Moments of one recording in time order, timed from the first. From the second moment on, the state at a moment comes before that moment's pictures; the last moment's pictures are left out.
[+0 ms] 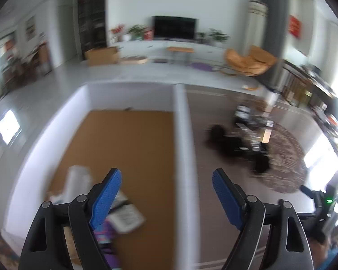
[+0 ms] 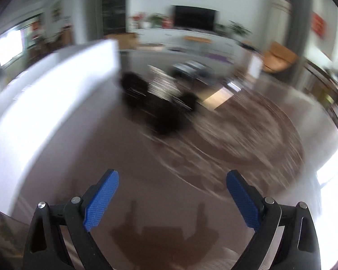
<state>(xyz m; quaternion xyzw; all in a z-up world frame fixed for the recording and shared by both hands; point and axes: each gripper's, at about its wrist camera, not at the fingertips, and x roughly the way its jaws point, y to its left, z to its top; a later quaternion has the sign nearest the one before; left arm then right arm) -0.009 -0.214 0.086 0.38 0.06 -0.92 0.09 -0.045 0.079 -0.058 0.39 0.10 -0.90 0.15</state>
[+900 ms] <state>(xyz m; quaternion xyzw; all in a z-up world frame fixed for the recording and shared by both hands) -0.036 -0.060 -0.010 0.48 0.01 -0.88 -0.03 -0.052 0.137 -0.070 0.40 0.04 -0.91 0.09</state>
